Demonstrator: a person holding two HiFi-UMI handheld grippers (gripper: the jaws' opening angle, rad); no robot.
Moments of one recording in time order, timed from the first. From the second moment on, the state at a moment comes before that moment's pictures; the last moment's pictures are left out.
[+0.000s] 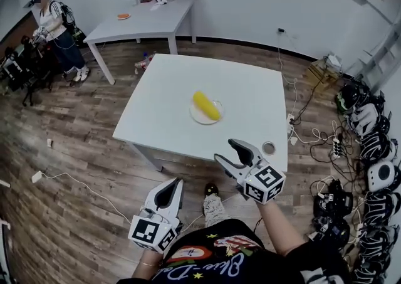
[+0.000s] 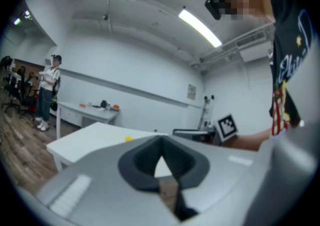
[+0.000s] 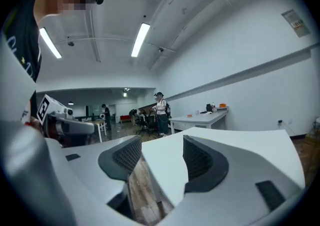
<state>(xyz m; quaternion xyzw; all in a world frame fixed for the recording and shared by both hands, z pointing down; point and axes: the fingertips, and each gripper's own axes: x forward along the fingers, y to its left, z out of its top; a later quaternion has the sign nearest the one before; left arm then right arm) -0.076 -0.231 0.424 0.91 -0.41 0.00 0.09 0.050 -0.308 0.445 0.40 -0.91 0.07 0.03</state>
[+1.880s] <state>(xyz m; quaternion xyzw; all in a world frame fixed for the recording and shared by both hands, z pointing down) -0.073 -0.583 0.414 0.93 -0.35 -0.02 0.15 0.068 -0.578 0.466 0.49 -0.86 0.09 0.14</state>
